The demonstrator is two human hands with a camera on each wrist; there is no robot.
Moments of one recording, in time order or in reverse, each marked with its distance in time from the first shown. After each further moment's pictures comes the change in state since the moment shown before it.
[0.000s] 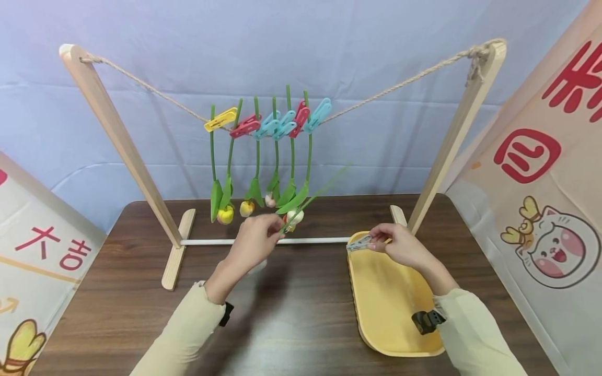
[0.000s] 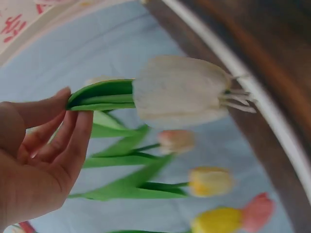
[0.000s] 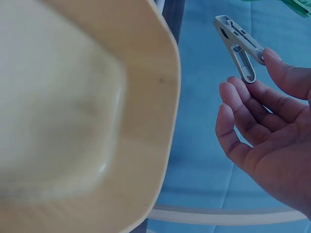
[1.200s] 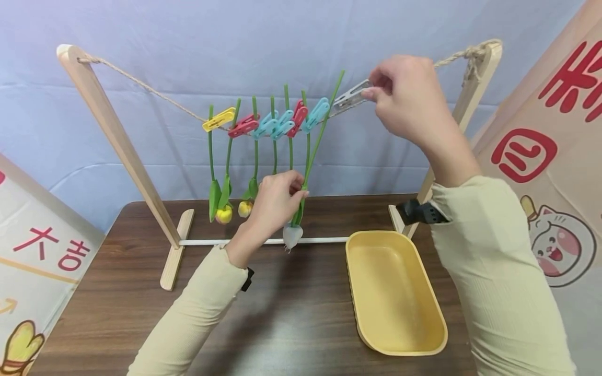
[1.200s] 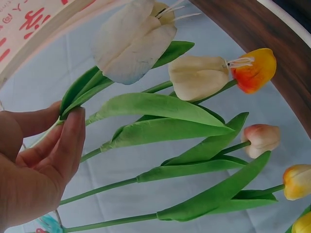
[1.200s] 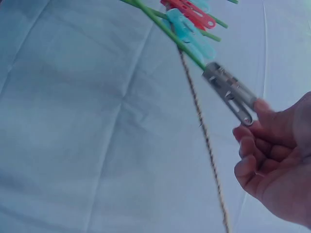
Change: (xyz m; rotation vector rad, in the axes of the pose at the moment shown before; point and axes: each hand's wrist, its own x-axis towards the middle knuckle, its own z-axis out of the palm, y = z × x) left_hand 0.062 0.057 -0.024 0.004 0.044 -0.040; right_hand 0.061 -0.201 -0.117 -0.523 0.595 -0.236
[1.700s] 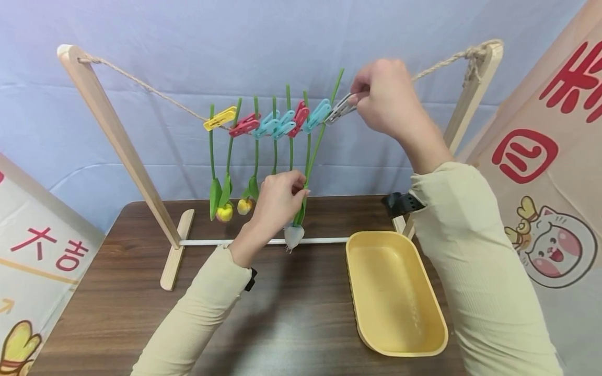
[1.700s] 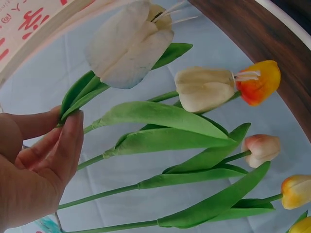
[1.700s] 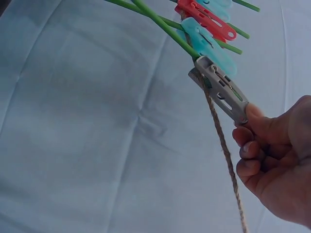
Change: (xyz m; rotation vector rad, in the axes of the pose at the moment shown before) left_hand 0.000 0.002 0.001 -0.014 0.029 0.029; right_hand 0.022 -0.007 0.017 -0.036 -0.119 0.016
